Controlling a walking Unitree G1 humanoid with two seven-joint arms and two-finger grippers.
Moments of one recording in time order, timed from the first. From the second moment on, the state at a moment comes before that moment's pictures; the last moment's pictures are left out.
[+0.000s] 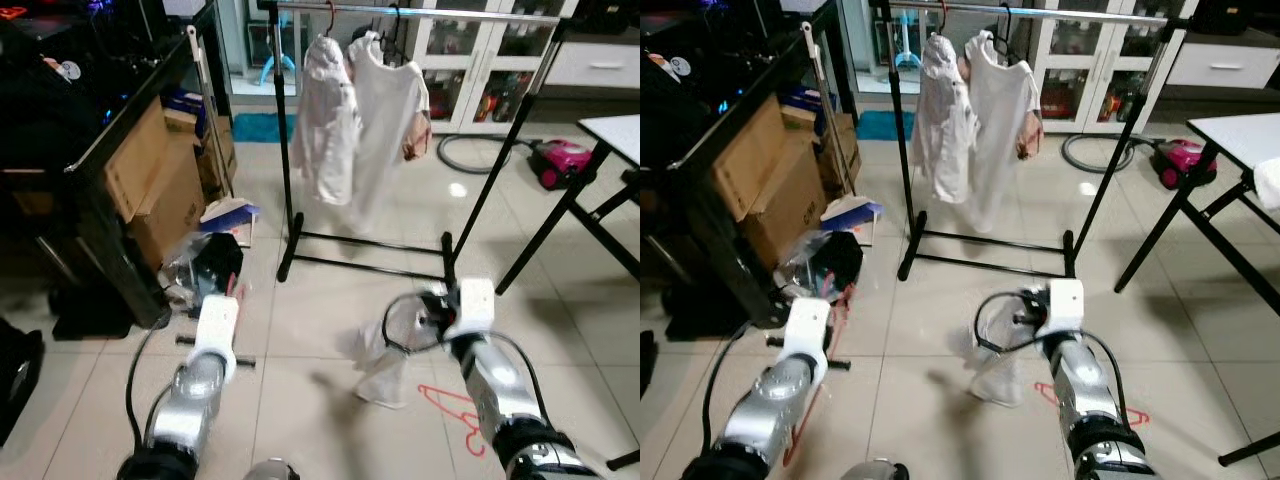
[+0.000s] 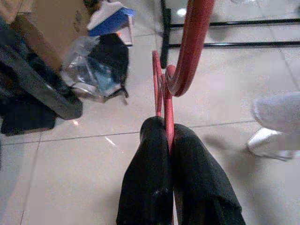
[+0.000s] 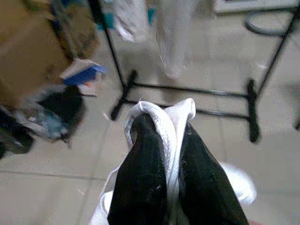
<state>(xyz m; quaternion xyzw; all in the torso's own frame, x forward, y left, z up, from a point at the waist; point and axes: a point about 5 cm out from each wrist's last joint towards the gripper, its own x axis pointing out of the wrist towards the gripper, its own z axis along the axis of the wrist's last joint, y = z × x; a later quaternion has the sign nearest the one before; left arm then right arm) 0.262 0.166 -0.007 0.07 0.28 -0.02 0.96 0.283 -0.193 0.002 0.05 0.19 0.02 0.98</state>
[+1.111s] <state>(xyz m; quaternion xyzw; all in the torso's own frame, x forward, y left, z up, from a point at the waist) 0.311 0.119 0.047 0.06 0.14 -0.18 0.97 0.354 -0.209 0.121 0.15 0.08 0.01 0.99</state>
